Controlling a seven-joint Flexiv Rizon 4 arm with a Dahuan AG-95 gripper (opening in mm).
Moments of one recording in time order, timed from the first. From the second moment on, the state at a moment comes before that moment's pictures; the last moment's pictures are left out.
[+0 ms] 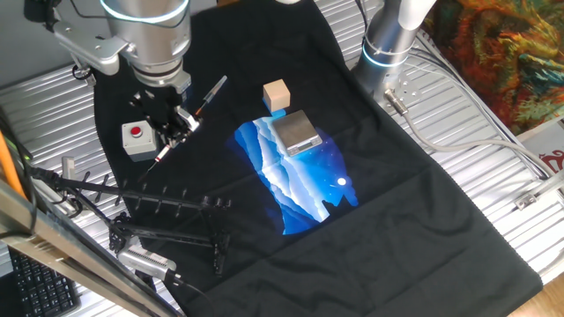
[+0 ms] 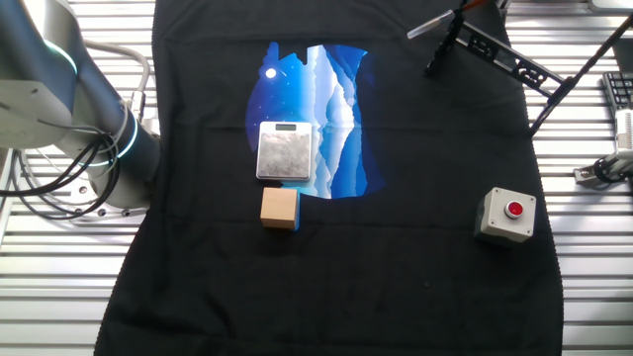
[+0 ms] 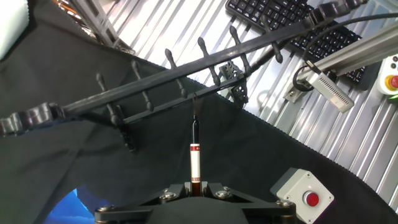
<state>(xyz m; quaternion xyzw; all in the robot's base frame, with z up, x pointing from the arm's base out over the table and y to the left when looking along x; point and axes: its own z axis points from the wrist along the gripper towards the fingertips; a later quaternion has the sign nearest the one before) 0.627 0.134 0.349 -0.27 0.96 -0.03 0.06</state>
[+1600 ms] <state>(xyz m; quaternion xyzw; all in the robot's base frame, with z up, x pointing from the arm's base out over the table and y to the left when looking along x) 0.623 0.143 0.343 -0.23 0.97 -0.02 0.07</state>
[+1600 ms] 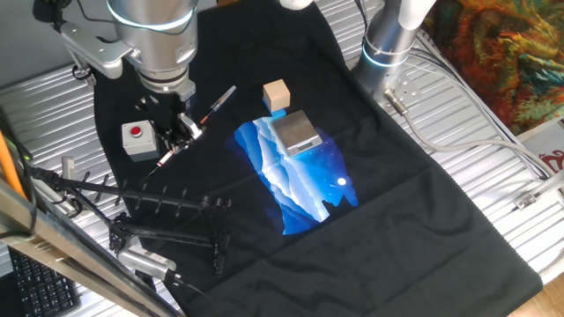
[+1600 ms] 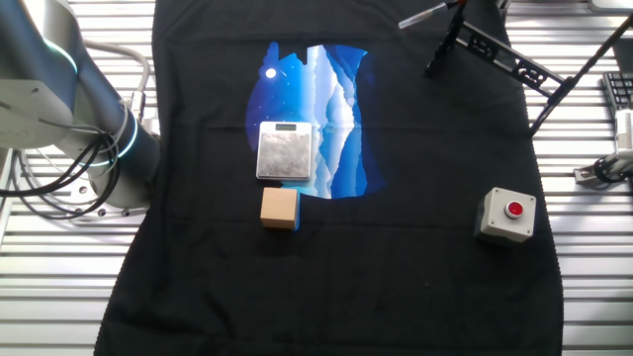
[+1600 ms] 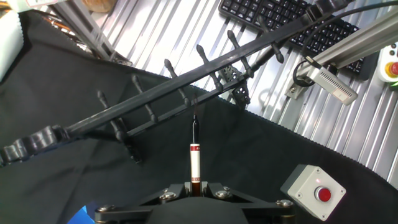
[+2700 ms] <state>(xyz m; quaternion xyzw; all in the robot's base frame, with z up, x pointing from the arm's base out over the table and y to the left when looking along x) 0.620 0.145 0.344 -0.22 0.97 -0.02 0.08</state>
